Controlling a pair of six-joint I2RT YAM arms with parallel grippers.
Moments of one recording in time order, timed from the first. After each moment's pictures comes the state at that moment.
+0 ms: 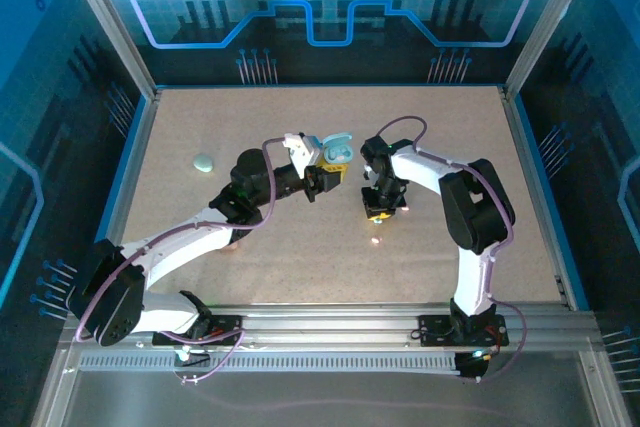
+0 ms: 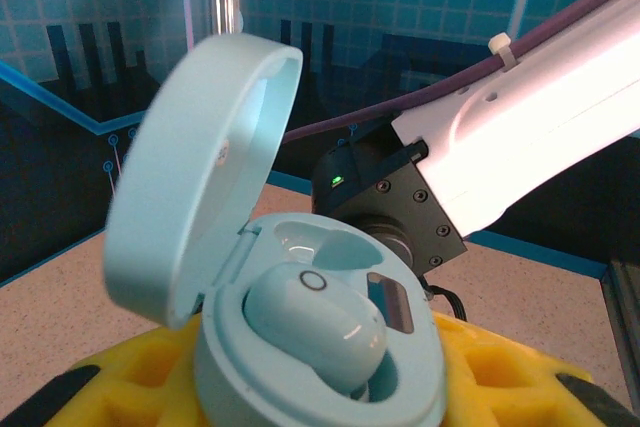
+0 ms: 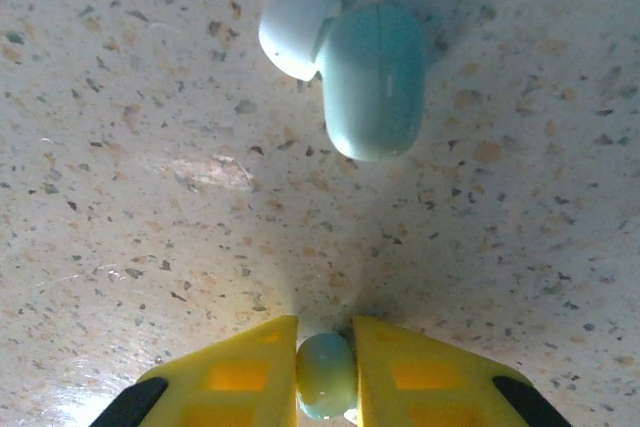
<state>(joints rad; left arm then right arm) -0.62 1.31 0.78 0.55 0.43 -0.06 0.45 1.95 1.31 -0.95 -0.15 0.32</state>
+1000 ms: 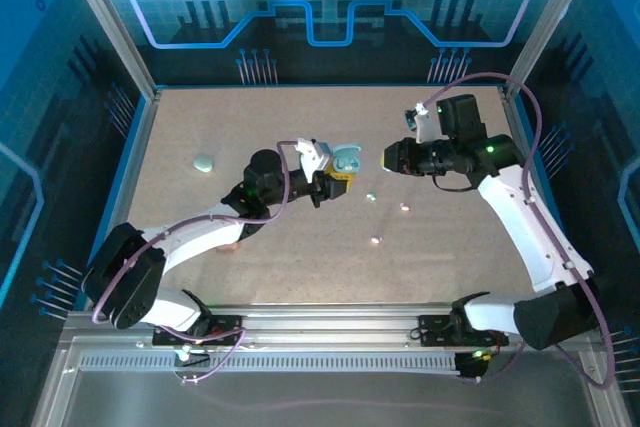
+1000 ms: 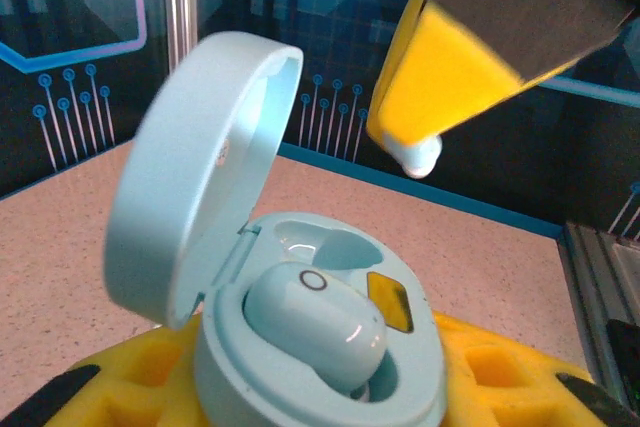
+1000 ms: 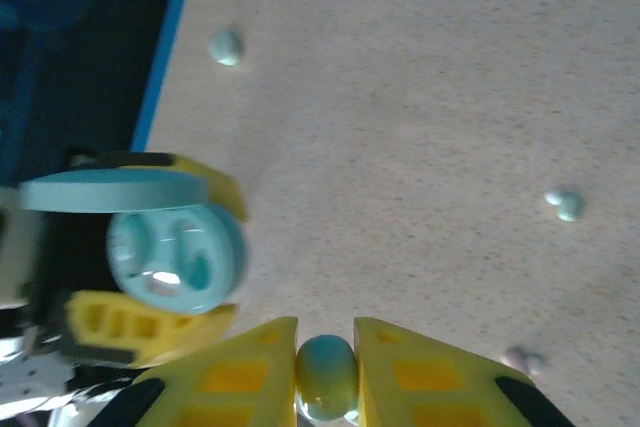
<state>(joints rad) -0.62 1.43 0.78 0.59 0.53 -0.09 0.29 1.28 1.37 -0.93 -0.56 0.38</state>
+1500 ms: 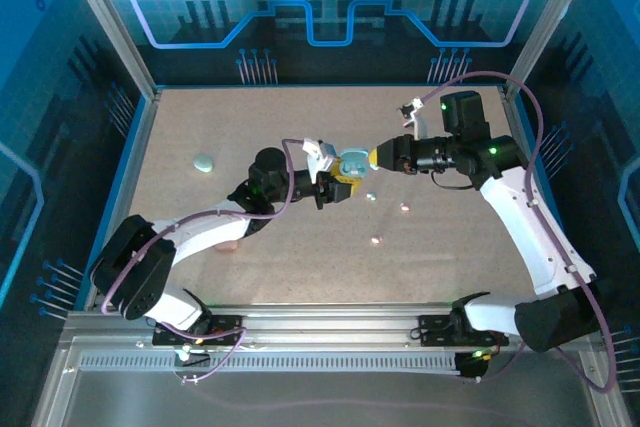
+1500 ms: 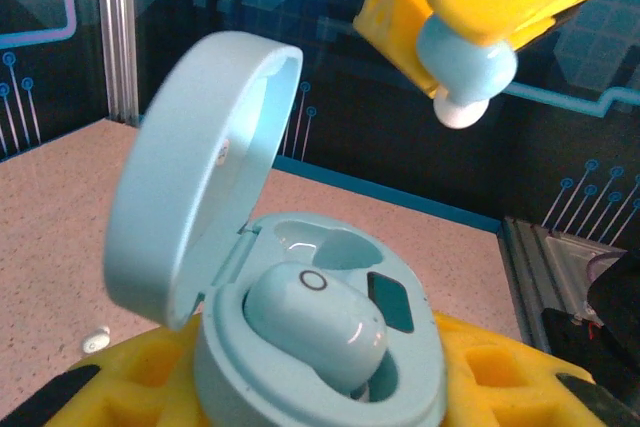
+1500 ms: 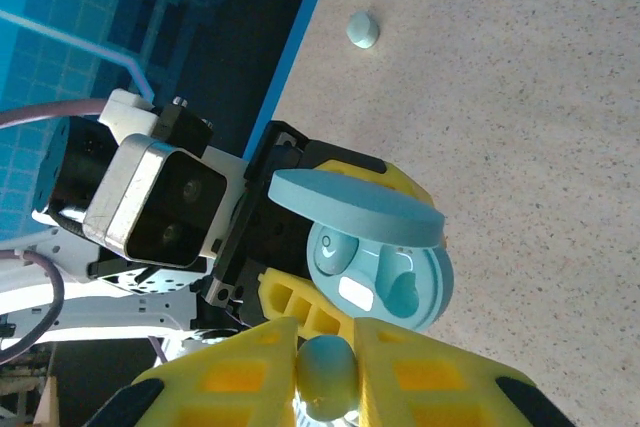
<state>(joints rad) -0.62 1.49 0.80 0.64 0.64 -0.14 0.29 1.27 1.37 -0.85 -0.81 0.41</state>
